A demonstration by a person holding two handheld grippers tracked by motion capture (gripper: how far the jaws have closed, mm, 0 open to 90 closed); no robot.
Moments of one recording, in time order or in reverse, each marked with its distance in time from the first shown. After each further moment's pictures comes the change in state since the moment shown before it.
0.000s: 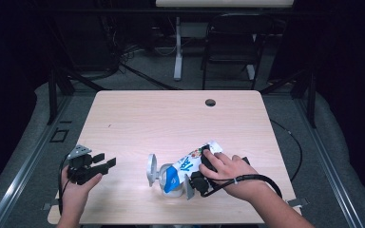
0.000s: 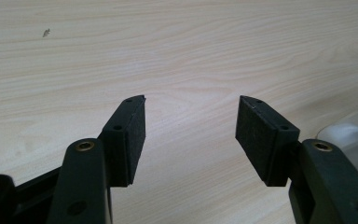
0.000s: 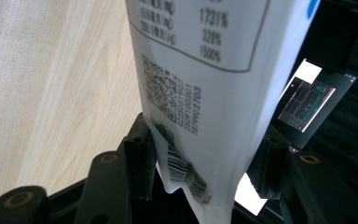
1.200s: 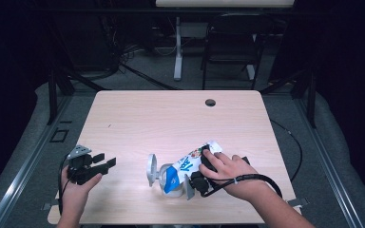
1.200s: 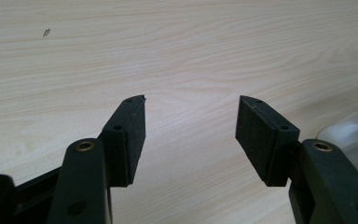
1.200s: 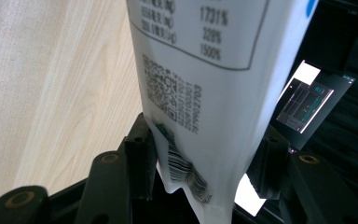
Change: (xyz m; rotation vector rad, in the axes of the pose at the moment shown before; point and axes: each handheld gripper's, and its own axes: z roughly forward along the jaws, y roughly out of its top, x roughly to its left) left arm 0.000 0.000 0.000 0.001 0.001 -0.005; right arm -0.001 0.000 -0.001 0.001 -0.002 -0.010
